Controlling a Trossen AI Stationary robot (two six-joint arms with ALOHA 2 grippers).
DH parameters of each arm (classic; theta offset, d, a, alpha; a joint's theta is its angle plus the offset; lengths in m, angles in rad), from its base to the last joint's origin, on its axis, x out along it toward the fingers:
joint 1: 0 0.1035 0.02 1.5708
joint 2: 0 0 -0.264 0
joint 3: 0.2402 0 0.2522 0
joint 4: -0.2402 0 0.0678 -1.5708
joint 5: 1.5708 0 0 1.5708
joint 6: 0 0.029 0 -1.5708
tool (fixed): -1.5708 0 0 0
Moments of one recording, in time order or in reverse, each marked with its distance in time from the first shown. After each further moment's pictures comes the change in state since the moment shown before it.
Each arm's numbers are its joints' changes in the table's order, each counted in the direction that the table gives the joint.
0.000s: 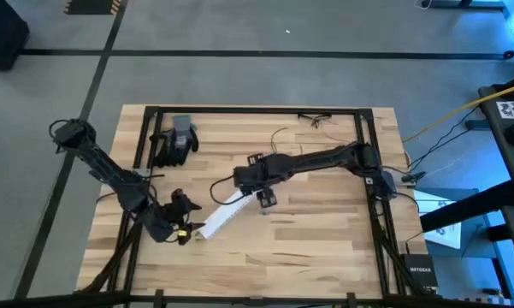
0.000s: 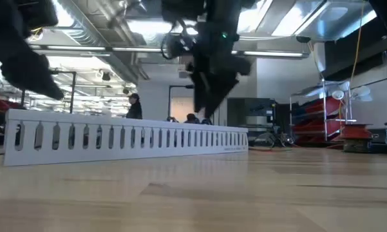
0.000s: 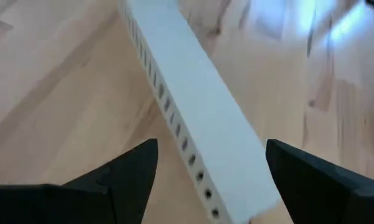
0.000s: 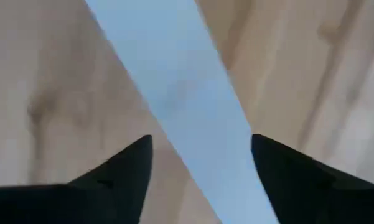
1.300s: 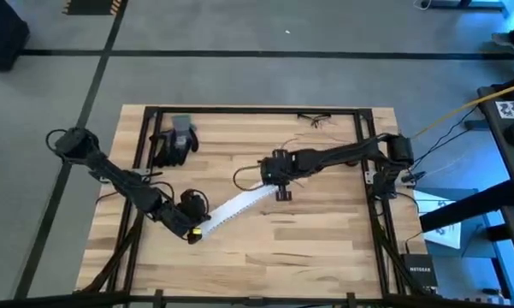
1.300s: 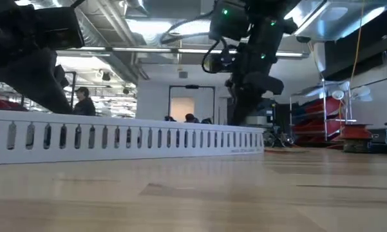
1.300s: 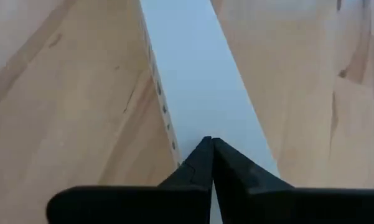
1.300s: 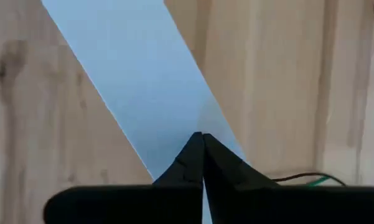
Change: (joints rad) left arm 0.162 -0.191 0.041 -0.009 -0.222 0.144; right arm -0.026 0.240 -0.566 0.420 0.084 0.220
